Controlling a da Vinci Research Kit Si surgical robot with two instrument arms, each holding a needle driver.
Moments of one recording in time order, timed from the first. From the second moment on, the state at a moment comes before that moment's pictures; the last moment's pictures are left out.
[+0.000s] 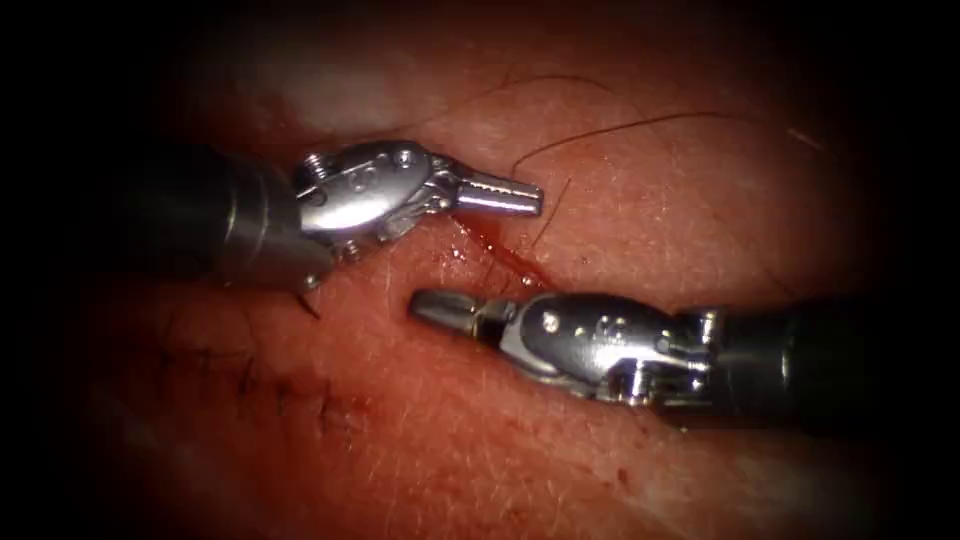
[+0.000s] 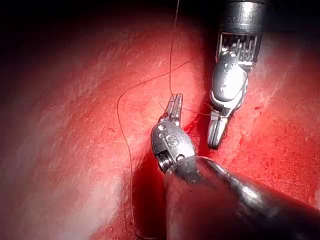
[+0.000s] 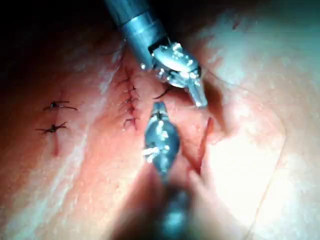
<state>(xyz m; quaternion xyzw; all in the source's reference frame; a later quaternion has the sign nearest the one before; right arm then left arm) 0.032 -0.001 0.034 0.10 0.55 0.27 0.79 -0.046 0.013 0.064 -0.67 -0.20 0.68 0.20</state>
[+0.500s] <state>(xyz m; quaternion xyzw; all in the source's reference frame) 0.031 0.000 0.033 0.06 0.58 0.29 0.76 -0.046 0.011 0.066 -0.67 -0.21 0.68 0.20</state>
